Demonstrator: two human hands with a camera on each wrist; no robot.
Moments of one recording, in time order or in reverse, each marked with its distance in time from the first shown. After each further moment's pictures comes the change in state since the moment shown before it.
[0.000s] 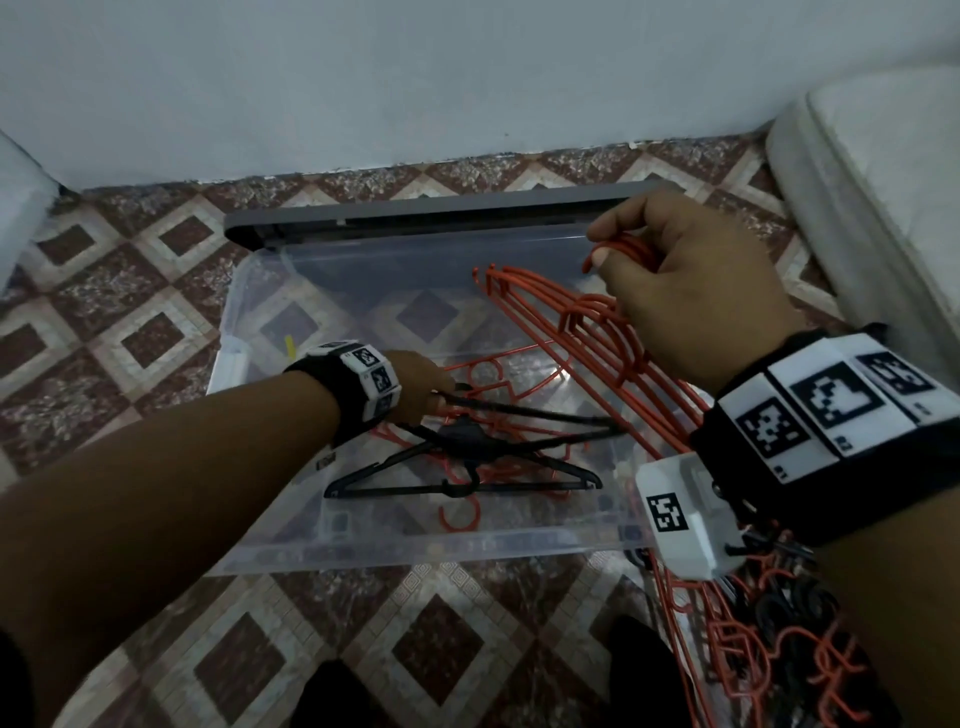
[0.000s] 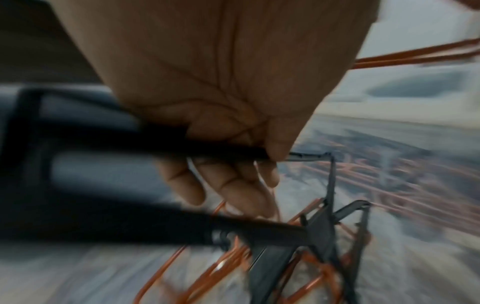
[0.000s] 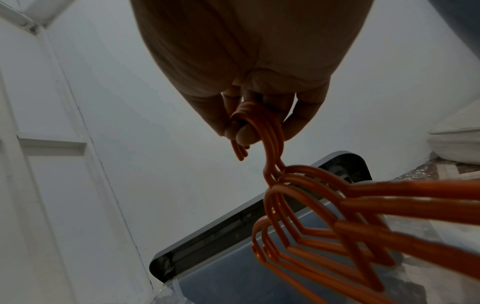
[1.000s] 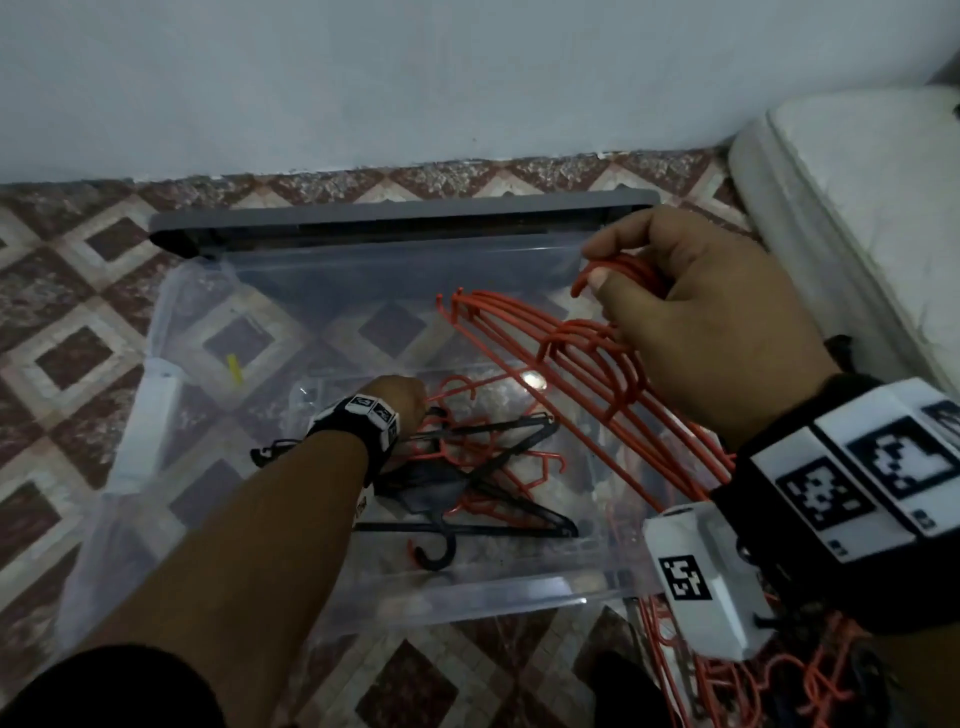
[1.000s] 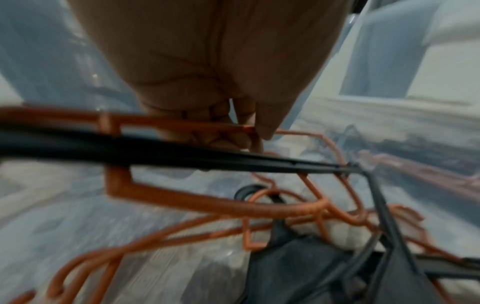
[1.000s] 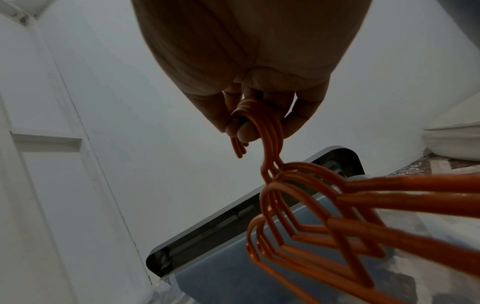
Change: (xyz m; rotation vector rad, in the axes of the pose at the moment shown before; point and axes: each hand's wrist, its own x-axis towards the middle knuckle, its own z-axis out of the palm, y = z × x) left_hand 0.088 -0.015 0.058 -0.415 0.291 -0.223; right_hand 0.001 0.012 0.001 -0.011 0.000 -0.030
